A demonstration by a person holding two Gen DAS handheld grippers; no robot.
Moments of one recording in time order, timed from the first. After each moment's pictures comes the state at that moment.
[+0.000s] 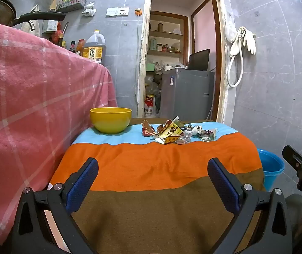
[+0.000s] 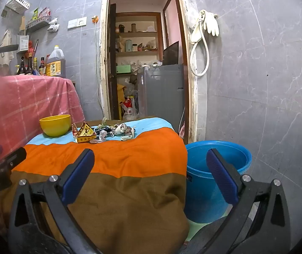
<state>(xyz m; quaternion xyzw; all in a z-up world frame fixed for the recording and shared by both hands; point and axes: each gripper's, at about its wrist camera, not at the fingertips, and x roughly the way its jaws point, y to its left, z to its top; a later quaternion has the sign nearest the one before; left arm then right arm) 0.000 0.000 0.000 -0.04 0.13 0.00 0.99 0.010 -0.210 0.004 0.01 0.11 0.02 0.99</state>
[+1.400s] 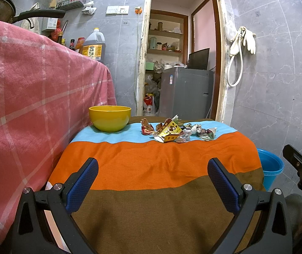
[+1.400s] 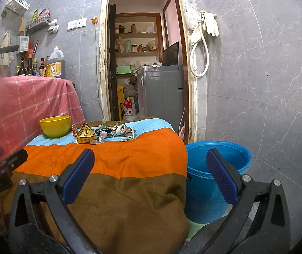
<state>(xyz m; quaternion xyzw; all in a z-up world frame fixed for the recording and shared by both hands) -0.002 -0.001 0.000 -0.03 0.14 0.00 0.99 0.009 -0.210 0.004 0.01 0.11 0.02 0.99</state>
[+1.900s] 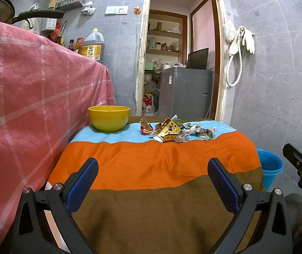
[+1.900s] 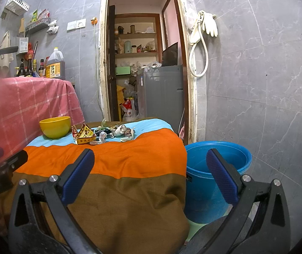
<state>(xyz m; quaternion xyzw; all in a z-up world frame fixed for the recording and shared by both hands) 0.001 0.000 -0.002 -0.03 0.14 0.00 0.99 0.009 -0.210 0.004 0.01 0.11 0.02 0.99</state>
